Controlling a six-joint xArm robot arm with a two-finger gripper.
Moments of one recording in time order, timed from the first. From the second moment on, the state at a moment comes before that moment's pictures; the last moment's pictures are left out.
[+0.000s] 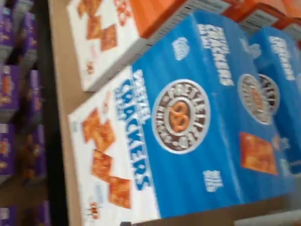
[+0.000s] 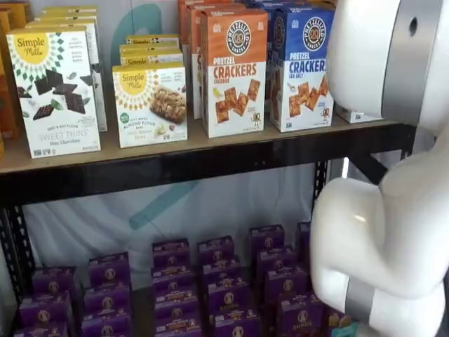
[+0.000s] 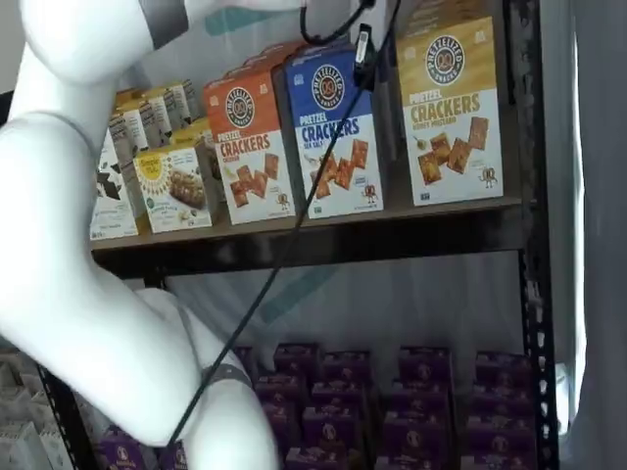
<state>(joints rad) -0.86 -0.55 -1.24 0.77 1.50 -2.23</state>
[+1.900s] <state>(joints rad) -0.66 -0.20 -1.65 0.37 1.49 -2.17</state>
